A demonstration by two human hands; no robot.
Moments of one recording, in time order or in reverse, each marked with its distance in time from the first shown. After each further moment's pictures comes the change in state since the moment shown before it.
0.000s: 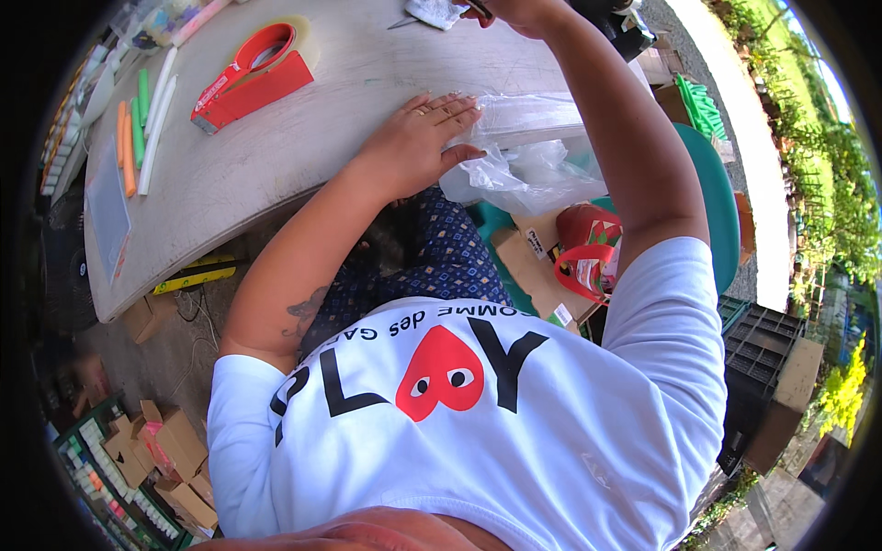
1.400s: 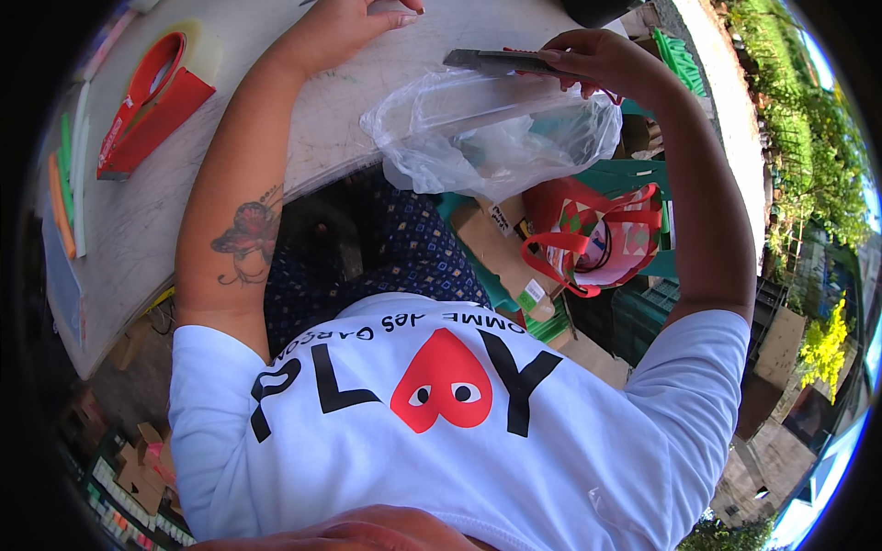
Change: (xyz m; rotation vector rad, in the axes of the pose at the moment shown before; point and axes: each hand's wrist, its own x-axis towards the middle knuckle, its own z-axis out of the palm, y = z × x) left_hand 0.097 -0.094 0.001 -0.970 -0.034 -0.229; right_hand -0.127 0.036 -0.067 -0.453 -0.230 0.514
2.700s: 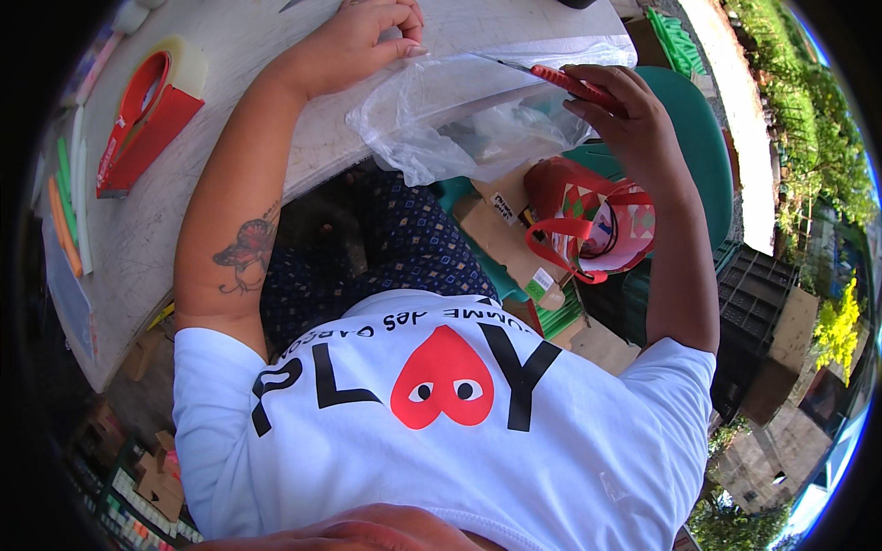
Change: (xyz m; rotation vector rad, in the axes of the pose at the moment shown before) left_hand -0.005 0.008 0.017 0.523 -0.120 0.319; right_hand -0.083 0.005 0.063 0.058 0.556 -0.231
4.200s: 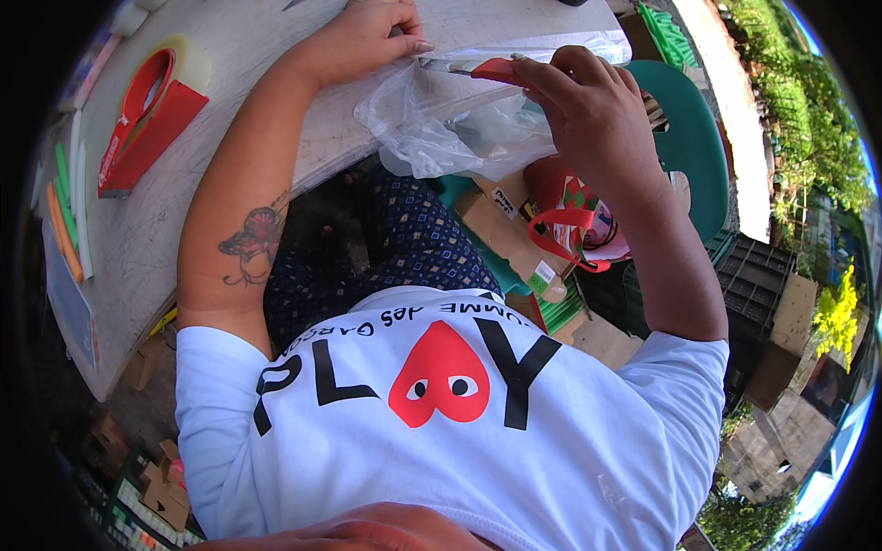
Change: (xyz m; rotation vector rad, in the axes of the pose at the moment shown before) left_hand 0.005 -0.004 0.008 0.095 0.016 -0.039; right_hand -0.002 -0.052 0.026 -0.653 0.131 -0.380
